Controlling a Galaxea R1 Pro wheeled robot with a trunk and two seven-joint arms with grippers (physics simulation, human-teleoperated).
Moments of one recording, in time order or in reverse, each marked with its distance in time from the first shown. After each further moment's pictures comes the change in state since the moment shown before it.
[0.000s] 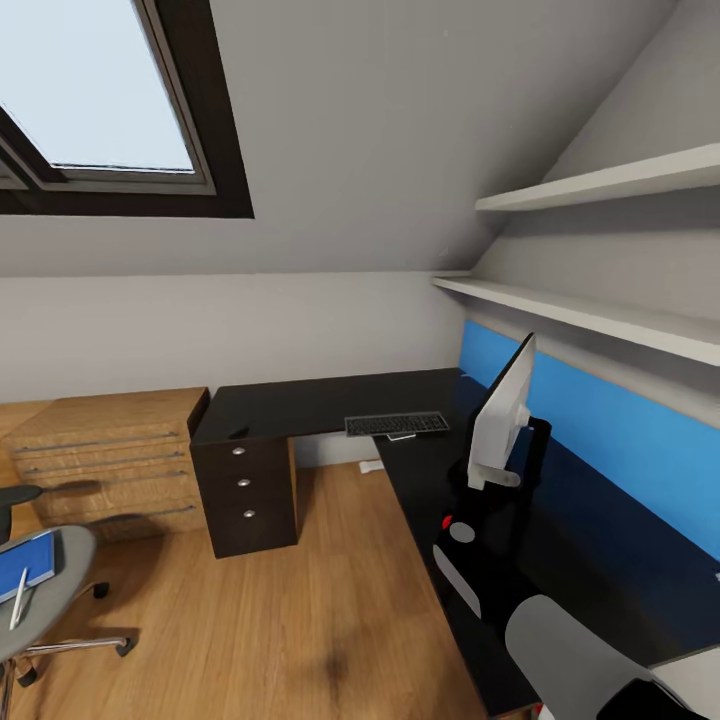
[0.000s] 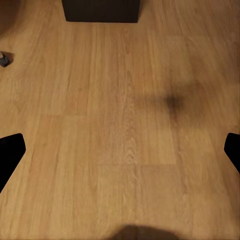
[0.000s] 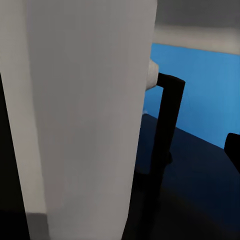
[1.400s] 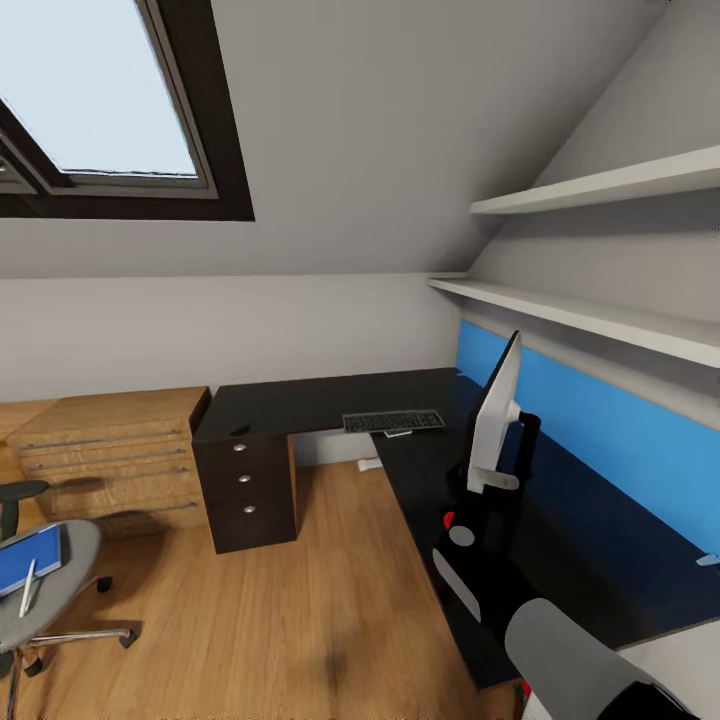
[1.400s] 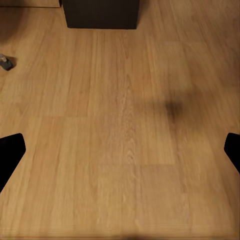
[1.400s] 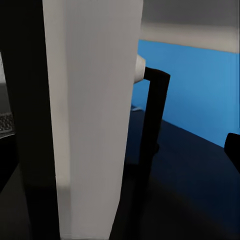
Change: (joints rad) left arm 0.000 0.000 0.000 -0.001 0.000 -0.031 0.001; right arm 0.008 0.002 0.002 0.006 0.000 0.000 0.003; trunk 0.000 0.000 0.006
